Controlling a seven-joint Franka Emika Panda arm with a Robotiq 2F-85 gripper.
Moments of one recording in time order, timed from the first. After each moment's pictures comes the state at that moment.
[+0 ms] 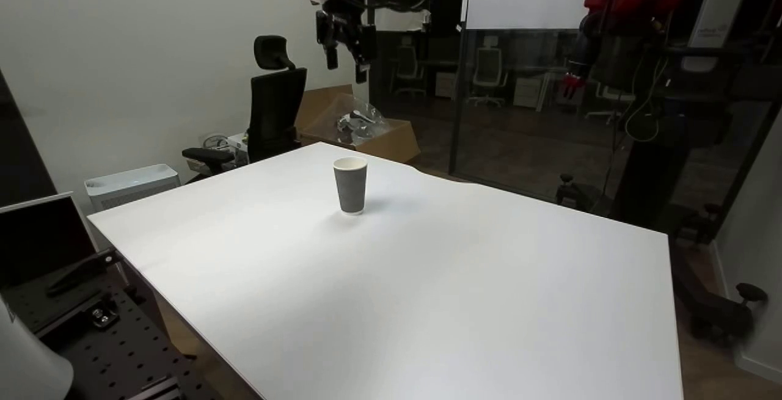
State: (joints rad) arm -0.03 -0.06 -0.07 -2.13 0.23 2.24 -0.02
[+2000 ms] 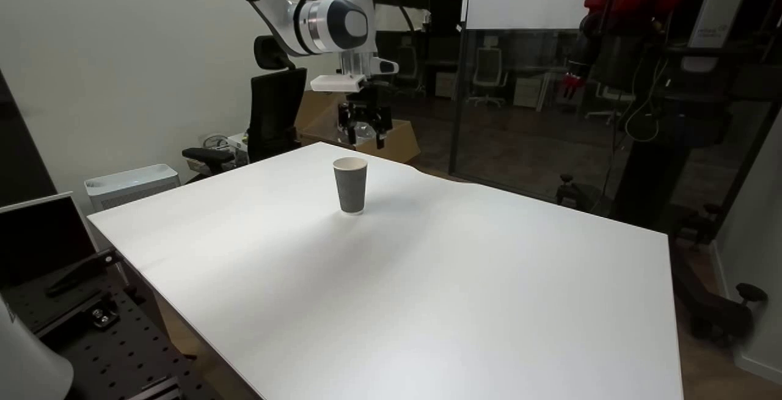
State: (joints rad) arm 0.07 0.55 -0.03 -1.70 -0.08 2.26 0.13
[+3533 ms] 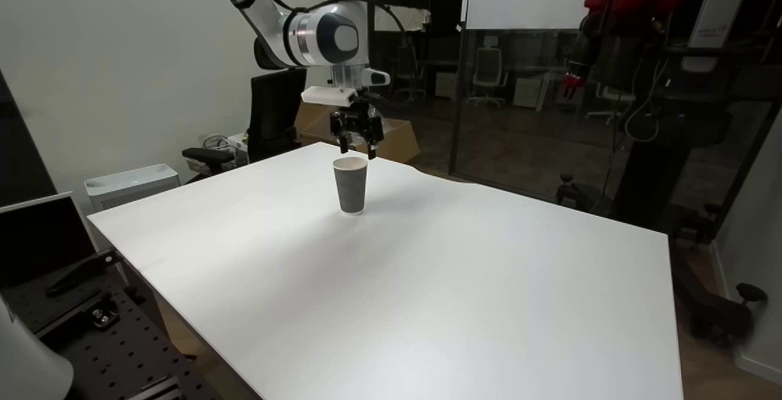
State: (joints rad) arm 0.08 0.52 -0.02 -1.83 -0.06 2.39 0.13
